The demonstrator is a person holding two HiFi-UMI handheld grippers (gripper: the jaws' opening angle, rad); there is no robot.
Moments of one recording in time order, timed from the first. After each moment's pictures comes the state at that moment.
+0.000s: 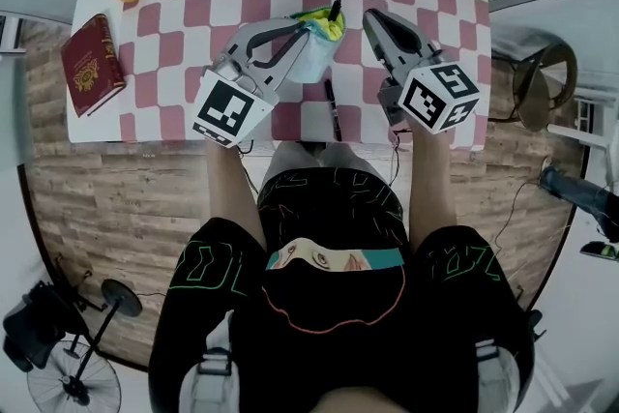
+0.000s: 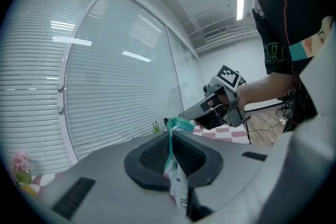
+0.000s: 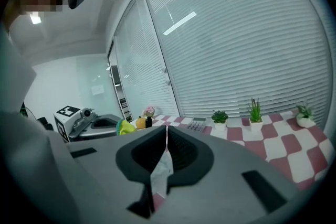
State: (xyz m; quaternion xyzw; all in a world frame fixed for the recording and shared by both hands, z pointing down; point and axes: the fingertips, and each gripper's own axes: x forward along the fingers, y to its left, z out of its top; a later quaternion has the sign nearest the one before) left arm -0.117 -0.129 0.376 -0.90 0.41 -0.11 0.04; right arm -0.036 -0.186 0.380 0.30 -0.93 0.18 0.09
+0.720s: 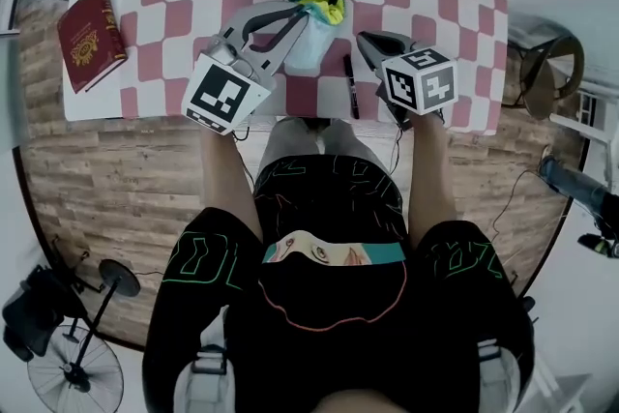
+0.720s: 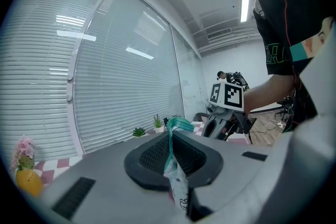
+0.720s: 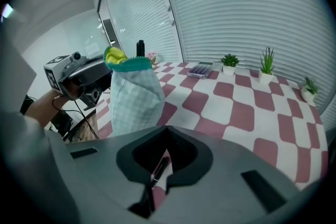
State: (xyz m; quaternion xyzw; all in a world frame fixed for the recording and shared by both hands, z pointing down) left arm -0.152 -0.104 0.398 -0.90 0.41 -0.11 0.01; right arm -0.053 -0.119 0.509 0.24 -0.87 0.24 0.35
